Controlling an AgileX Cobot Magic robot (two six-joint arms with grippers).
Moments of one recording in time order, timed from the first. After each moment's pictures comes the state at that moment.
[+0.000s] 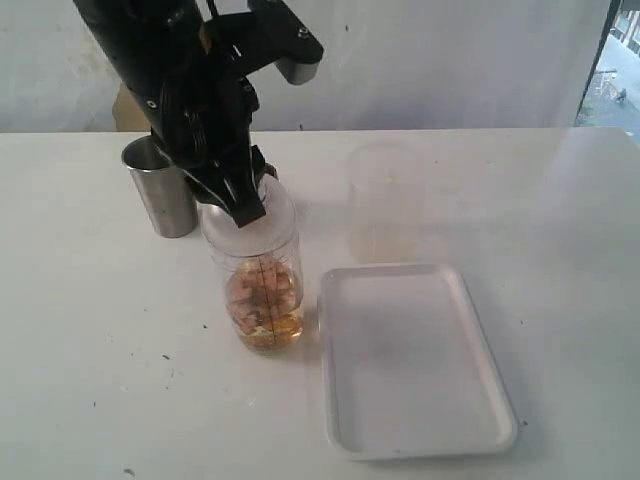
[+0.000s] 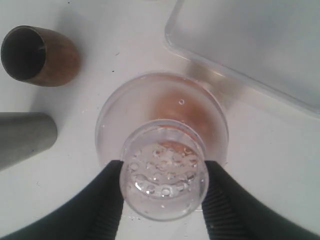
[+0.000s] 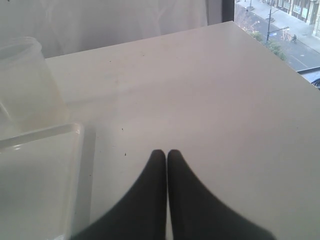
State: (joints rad) left arm -0.74 1.71 -1.64 0.10 1.22 0.39; right arm 0.00 0.00 0.00 -0.10 0.34 0.24
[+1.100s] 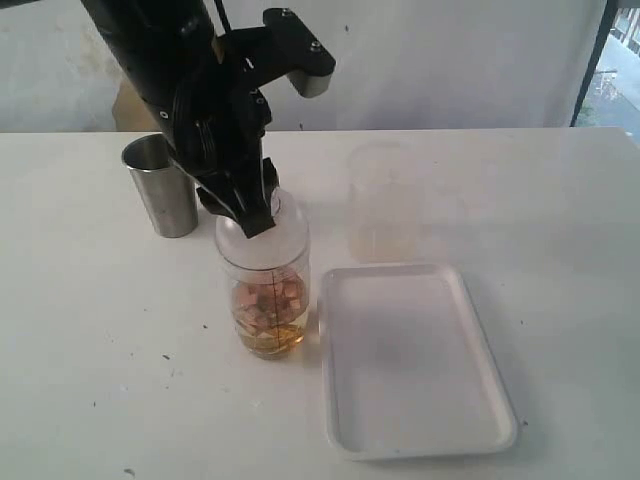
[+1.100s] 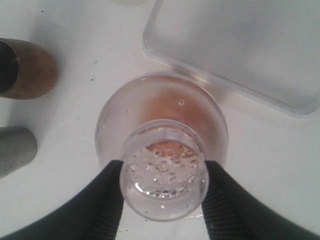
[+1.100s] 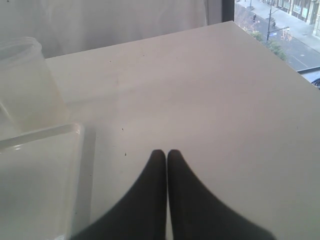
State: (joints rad) left arm -0.74 1.74 -1.64 0.04 1.22 0.44; right arm 0.00 0.00 0.00 -0.10 0.34 0.24
